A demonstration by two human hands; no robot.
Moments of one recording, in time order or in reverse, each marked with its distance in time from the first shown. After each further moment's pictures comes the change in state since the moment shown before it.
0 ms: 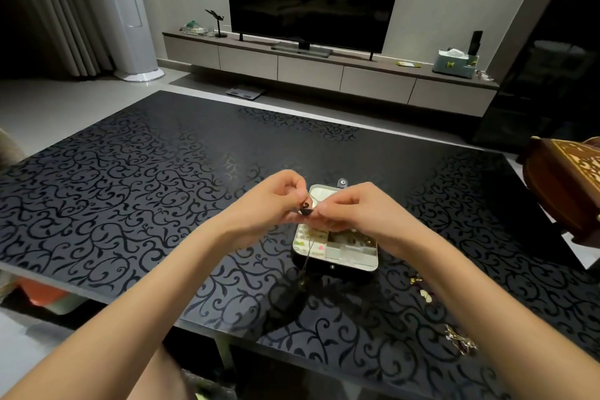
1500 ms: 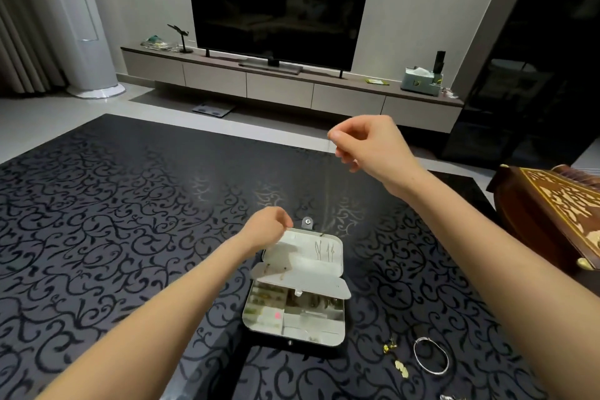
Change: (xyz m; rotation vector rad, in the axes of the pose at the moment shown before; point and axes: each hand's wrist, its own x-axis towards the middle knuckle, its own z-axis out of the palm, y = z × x) left_hand 0.156 -0.031 0.016 0.733 0.129 -0.121; right_hand 0.059 -0.062 -0.131 -0.263 0.541 -0.269
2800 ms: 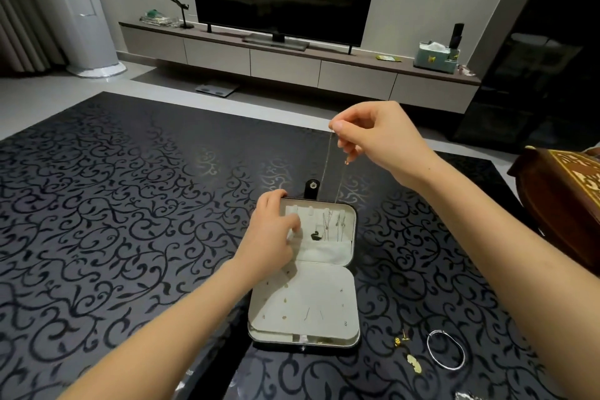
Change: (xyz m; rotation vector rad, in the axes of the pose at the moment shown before) left_hand -0.001 -0.030 0.036 0.374 0.243 0.353; right_hand 0.030 0.041 0.019 0.029 -0.115 -0.023
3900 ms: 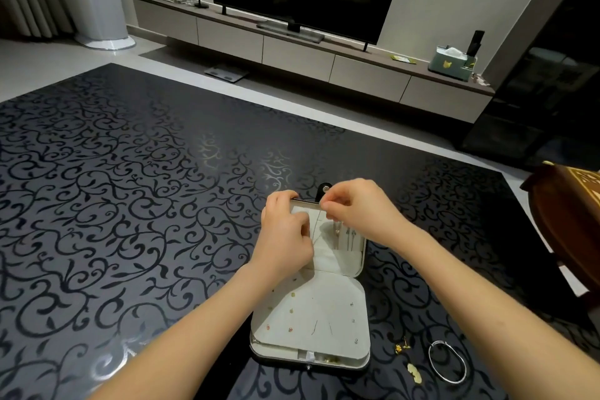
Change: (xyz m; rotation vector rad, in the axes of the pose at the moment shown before) left_hand -0.012 0.015 0.022 -0.153 0.179 -0.134; right_hand -0.038 0.057 0.059 -0.426 -0.300 0.101
